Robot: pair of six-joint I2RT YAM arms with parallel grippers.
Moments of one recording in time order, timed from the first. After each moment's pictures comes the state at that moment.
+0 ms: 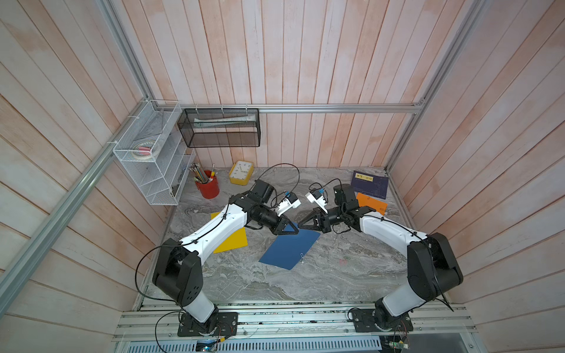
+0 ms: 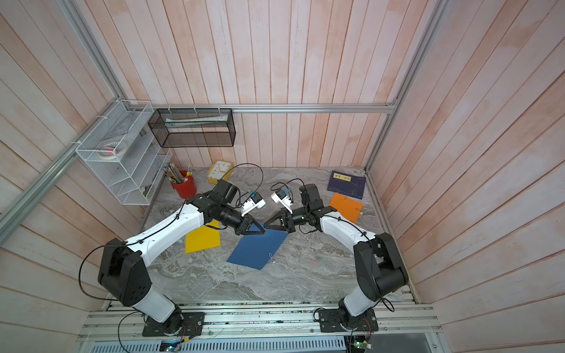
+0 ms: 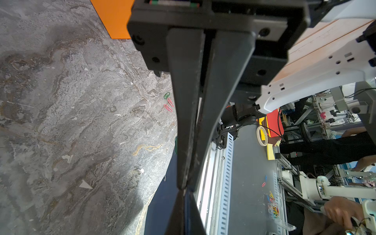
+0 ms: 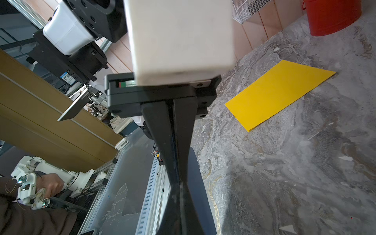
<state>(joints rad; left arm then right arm) -0.54 1.62 1.35 -0.78 0.92 0.17 0.42 1.59 1.03 -0.13 -1.37 0.01</state>
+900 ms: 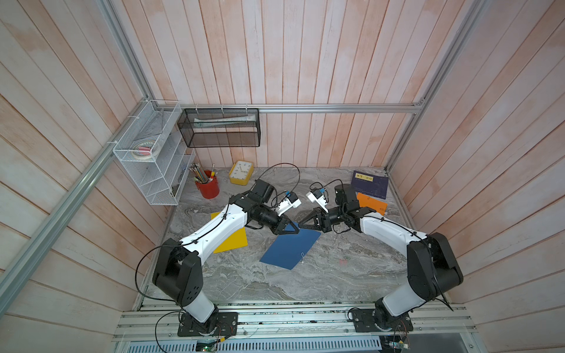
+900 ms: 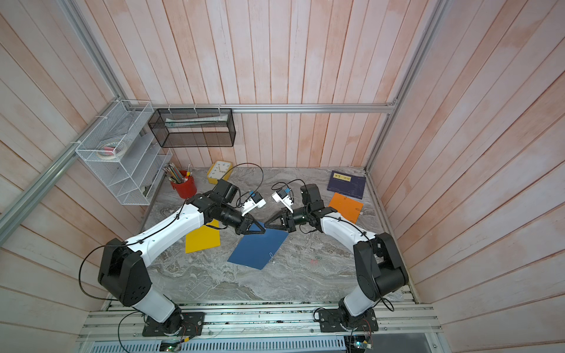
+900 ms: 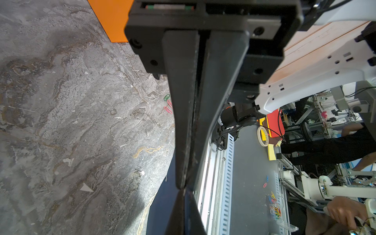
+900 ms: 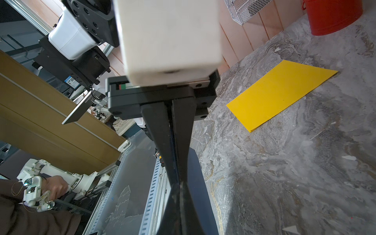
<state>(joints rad) -0.55 1.62 1.35 -0.77 0.92 0.18 0.42 1.59 1.01 -0.07 -1.39 0.06</state>
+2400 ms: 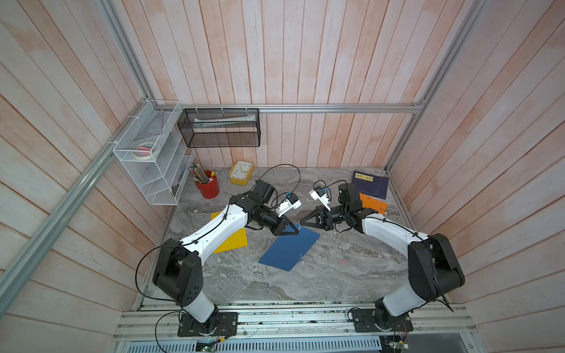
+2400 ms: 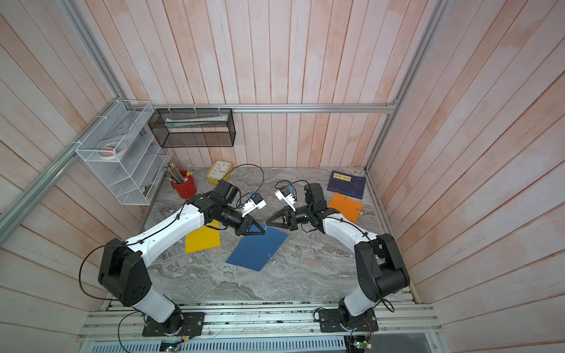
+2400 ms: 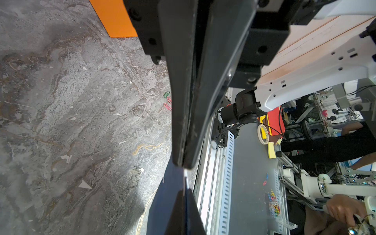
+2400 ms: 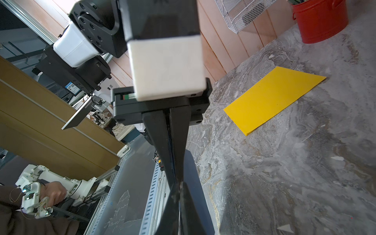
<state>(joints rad) -0.55 1.62 1.35 -0.79 0.91 0.18 0.39 1.58 0.98 0.04 -1.40 0.14</state>
